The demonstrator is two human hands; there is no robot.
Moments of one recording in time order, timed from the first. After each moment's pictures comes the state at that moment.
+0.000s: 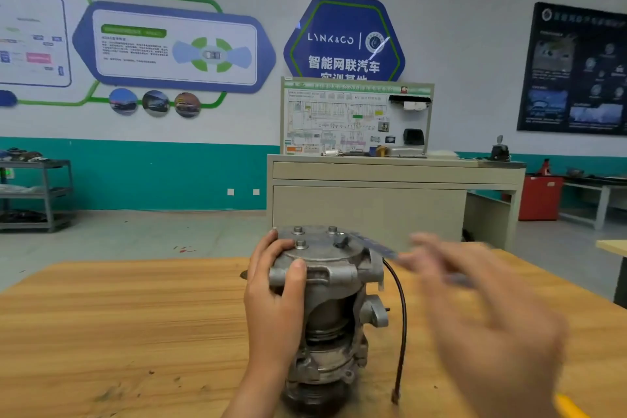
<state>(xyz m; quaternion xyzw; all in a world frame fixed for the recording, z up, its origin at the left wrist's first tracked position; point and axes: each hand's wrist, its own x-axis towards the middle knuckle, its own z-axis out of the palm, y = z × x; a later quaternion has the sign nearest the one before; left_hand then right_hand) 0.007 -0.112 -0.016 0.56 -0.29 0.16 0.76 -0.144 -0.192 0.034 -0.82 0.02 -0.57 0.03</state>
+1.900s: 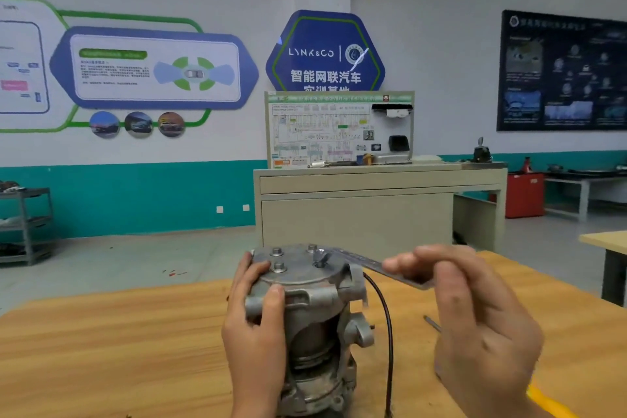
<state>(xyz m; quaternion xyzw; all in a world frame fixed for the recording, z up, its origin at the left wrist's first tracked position) 0.013 -0.121 -0.029 0.52 -0.26 0.14 0.80 -0.134 -0.200 0.033 -0.65 -0.15 -0.69 0.30</state>
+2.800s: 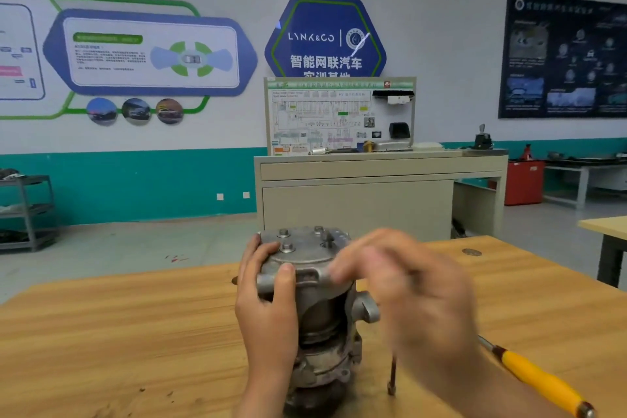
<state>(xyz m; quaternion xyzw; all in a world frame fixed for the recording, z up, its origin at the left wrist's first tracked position) -0.002 -0.122 -0.008 0.51 -0.27 0.20 0.79 -0.124 -0.160 0.050 -0.75 -0.15 -0.54 0.34</state>
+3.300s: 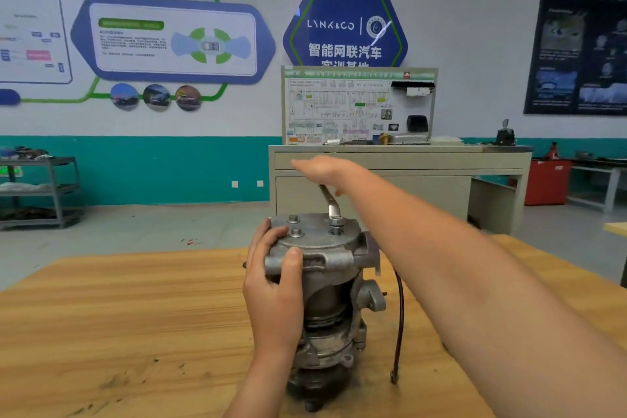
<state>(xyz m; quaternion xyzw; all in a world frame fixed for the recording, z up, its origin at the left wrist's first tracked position) 0.000 -0.114 -0.011 0.55 -0.25 0.16 0.78 0.051 -0.237 0.131 -0.95 0.17 -0.13 0.24</state>
